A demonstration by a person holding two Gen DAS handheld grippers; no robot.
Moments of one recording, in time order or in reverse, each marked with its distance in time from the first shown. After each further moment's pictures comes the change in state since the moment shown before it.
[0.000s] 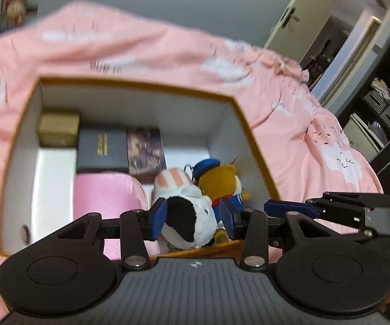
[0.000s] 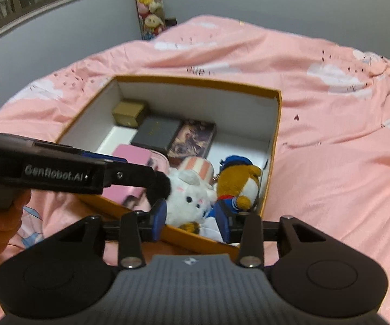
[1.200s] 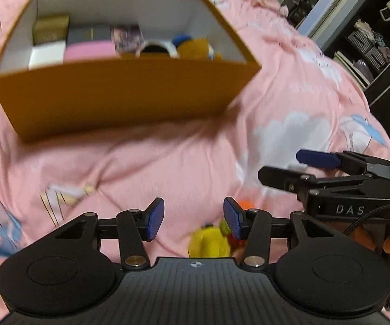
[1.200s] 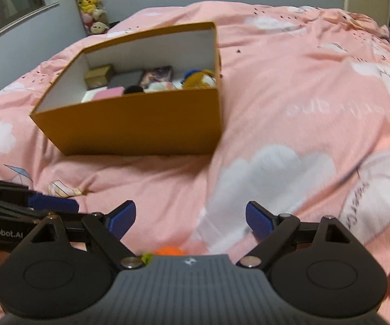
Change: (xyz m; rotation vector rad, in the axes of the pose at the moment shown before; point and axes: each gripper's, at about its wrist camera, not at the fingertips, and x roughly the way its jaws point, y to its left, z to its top) left arm -0.019 -0.007 -0.118 0.076 0.278 -0.072; right arm -0.034 0.016 -0.127 0.233 0.016 -0.161
